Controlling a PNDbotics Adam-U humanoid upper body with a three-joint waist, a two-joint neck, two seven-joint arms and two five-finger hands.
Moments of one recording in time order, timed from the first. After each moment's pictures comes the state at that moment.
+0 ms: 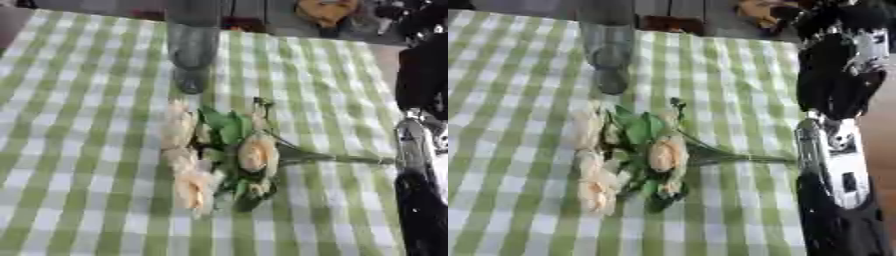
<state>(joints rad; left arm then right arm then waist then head) -0.34 0.25 0.03 -1.99 -0.03 -0.43 0.19 -0.33 -0.24 -0.29 -1.98 -0.24 -0.47 0.11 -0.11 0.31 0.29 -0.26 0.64</state>
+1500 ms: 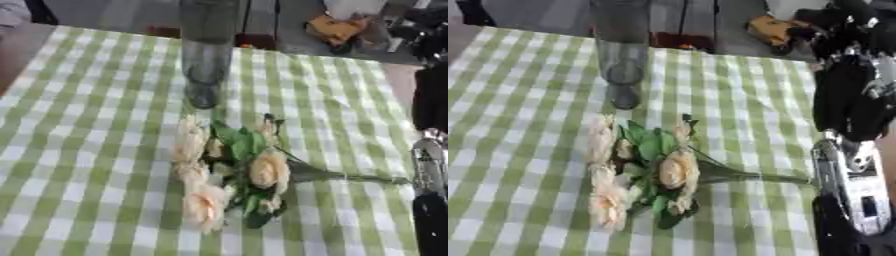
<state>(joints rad) -0.34 0.25 0.03 -1.99 -0.03 -0.43 0.19 -0.33 -0.24 -0.29 -1.98 -0.24 -0.47 0.11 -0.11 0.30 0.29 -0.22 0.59</state>
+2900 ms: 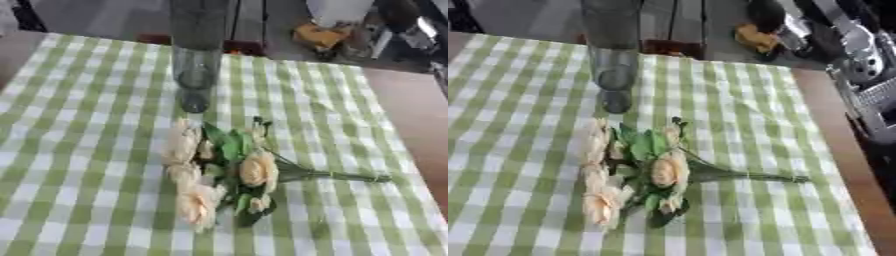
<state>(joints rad) -0.33 0.25 0.03 -1.99 -0.02 -0.42 0.18 -0.57 -0.85 -0.01 -1.78 0.18 -0.38 0.23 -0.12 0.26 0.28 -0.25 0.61</state>
